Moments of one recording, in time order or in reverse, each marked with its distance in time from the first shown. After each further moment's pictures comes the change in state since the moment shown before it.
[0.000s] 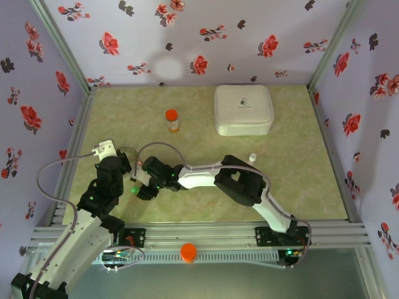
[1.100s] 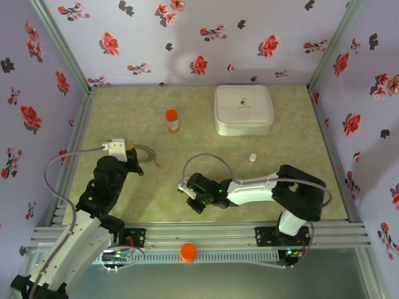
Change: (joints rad) left arm 0.002 -0.010 0.014 0.078 0.410 0.115; right arm -0.017 -0.644 -0.797 -0.049 0.224 0.217
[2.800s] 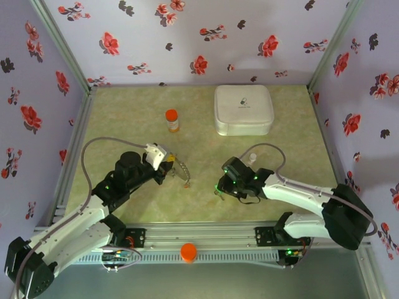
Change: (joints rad) left arm -0.264 0.238 0.037 0.137 0.389 0.237; right arm -0.310 -0.398 -0.128 -0.396 -0.010 1.018
